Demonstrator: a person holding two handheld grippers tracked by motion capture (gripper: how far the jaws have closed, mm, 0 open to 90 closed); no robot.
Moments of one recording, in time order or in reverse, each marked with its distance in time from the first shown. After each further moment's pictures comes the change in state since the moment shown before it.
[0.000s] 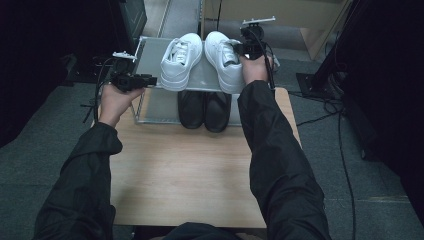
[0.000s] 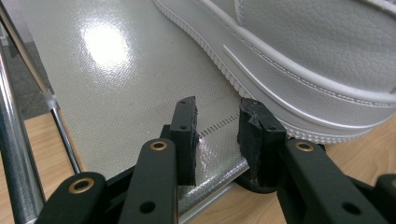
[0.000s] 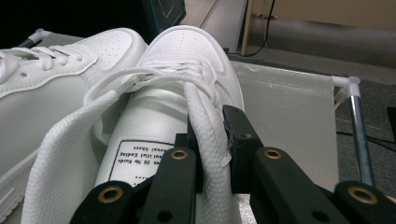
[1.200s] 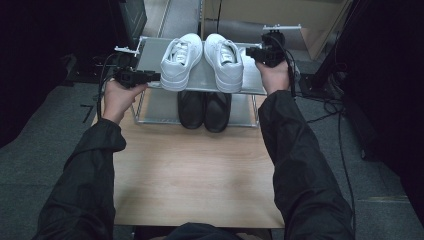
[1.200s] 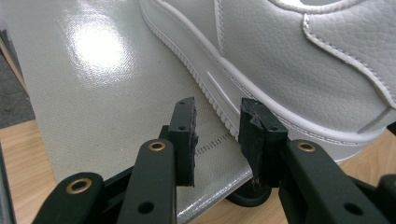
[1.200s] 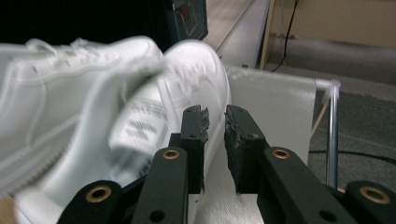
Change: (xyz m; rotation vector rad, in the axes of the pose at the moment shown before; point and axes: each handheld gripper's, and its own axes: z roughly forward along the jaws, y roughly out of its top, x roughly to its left) left arm -0.007 0.015 0.003 -0.011 -0.017 -0.048; right arm -0.039 -0.022 -0.045 -0.075 0.117 -0.022
